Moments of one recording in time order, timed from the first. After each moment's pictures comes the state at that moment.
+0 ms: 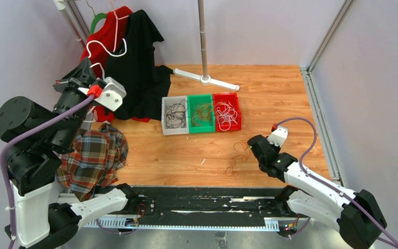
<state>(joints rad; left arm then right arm) -0.66 0.94 1.88 -0.74 -0.40 1.18 0.67 0.92 0.43 -0.45 0.77 0.83</state>
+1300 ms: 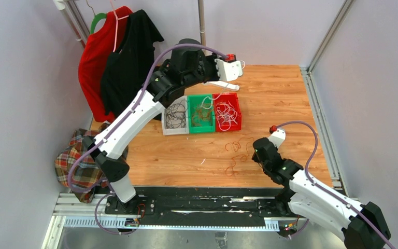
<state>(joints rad) -0.79 1.68 2.02 -0.55 0.10 0.91 0.67 0.78 0.36 -0.33 0.57 0.75</state>
